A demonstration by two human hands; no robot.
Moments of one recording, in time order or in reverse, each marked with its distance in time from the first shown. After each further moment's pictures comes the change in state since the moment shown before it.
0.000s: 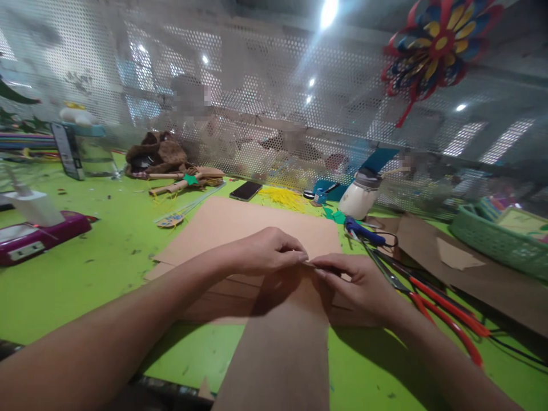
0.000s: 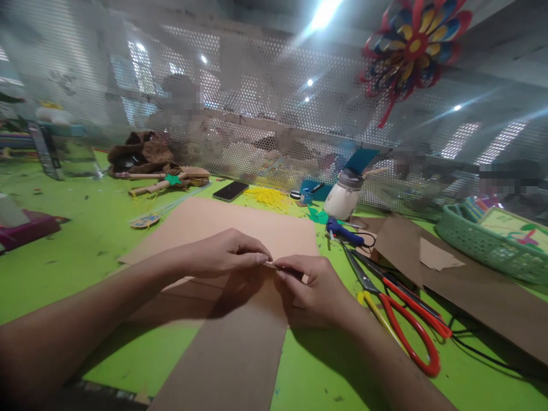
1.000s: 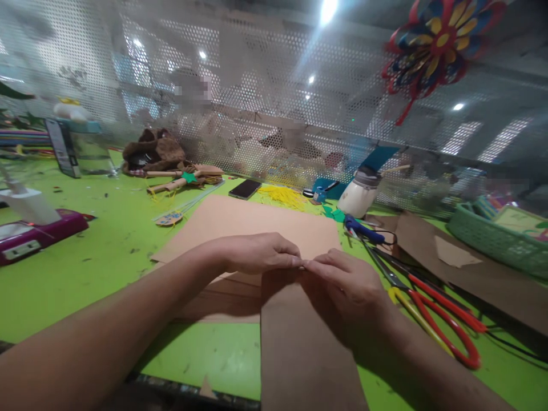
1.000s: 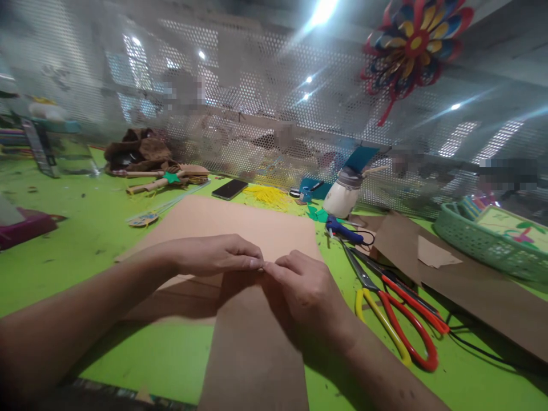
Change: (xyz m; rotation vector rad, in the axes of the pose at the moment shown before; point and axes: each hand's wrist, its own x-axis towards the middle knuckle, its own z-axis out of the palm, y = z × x) left_hand -0.004 0.005 -0.010 -0.088 -0.228 -0.015; right_hand -0.009 0.006 0.017 -0.275 0.147 -0.306
